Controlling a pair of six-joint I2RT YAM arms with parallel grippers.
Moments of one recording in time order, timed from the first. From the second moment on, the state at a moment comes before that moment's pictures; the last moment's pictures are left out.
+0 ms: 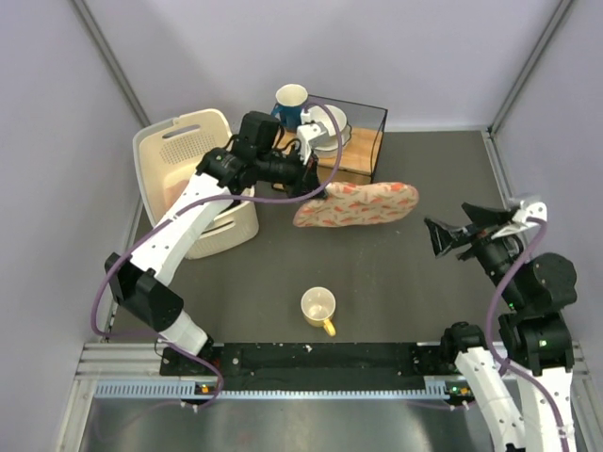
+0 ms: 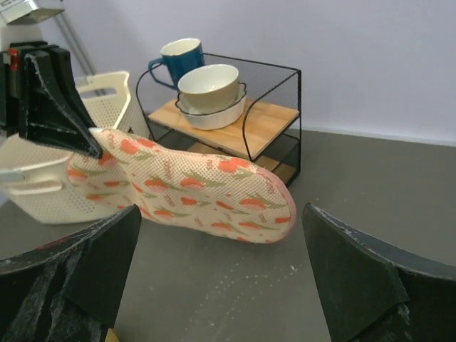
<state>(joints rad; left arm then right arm) -0.55 1.59 1.68 -0.69 0.74 0.09 0.11 0.33 0.84 -0.38 -0.25 0.24</state>
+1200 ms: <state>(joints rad) -0.66 1.57 1.71 -0.84 0.78 0.42 0.52 1.07 0.98 -0.16 -0.66 -0.13</state>
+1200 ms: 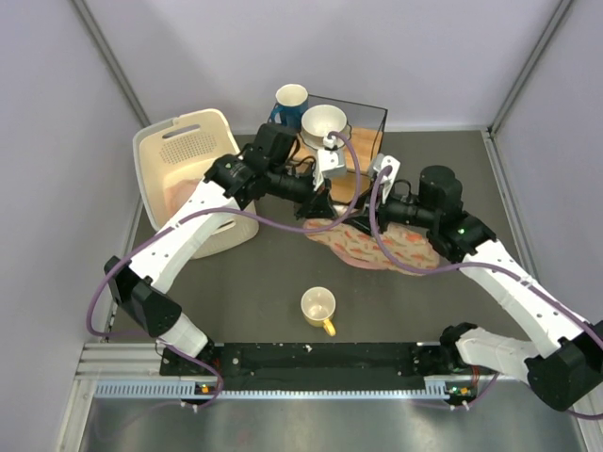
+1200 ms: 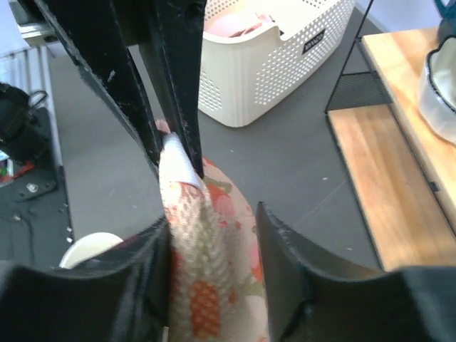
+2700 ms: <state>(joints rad) -0.78 1.60 1.71 -0.64 0.51 -0.37 0.52 0.67 0.65 -0.15 -0.52 -0.18</state>
